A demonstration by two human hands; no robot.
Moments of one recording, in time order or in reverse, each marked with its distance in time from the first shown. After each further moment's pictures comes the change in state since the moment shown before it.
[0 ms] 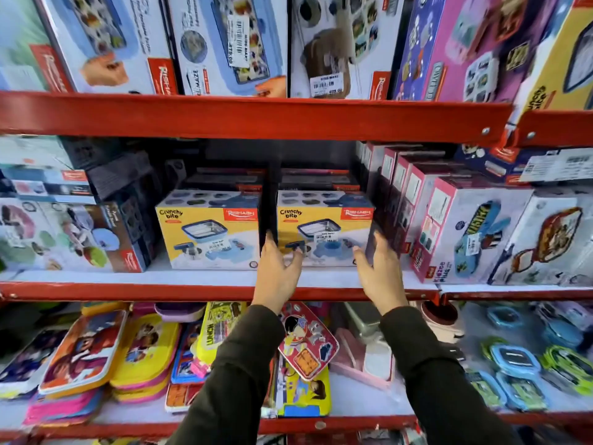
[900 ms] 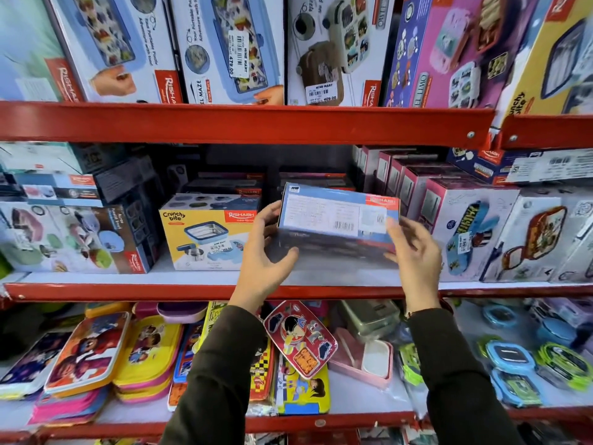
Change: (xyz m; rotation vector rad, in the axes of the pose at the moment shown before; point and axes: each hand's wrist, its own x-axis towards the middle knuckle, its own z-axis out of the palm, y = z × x) left_hand -0.027 0.030 -0.044 -0.202 0.028 0.391; right_hand -0.023 -0.022 -0.063 0.668 0.237 -0.020
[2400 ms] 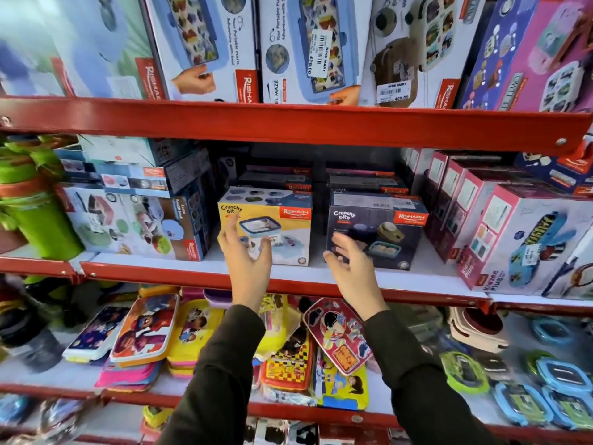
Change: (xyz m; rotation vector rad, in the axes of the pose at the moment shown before) left_hand -0.010 -0.032 -0.087 0.151 0.419 -0.239; right_hand -0.064 0.011 0.144 -0.296 -0.537 0.073
